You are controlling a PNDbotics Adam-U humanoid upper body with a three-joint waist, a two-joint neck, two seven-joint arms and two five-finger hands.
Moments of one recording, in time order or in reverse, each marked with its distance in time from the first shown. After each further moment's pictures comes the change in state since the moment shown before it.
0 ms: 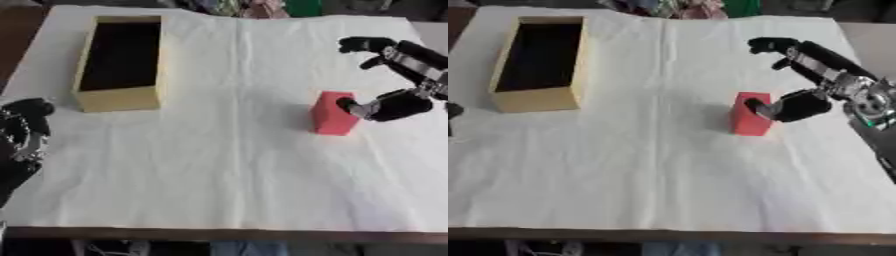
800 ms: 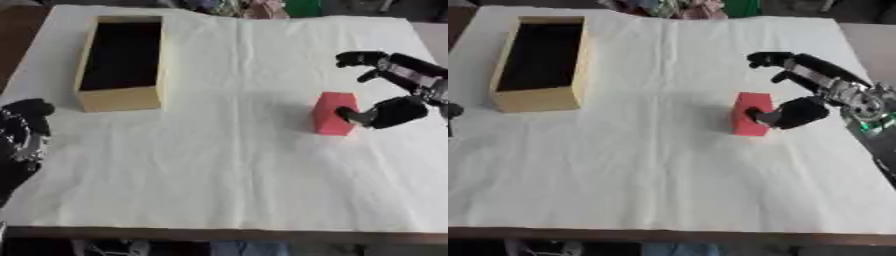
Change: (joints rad) left arm 0.000 0.000 0.000 0.000 0.000 0.001 -0.001; right arm 0.001 0.000 0.006 0.038 -0.007 0.000 0.028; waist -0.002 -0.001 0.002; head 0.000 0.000
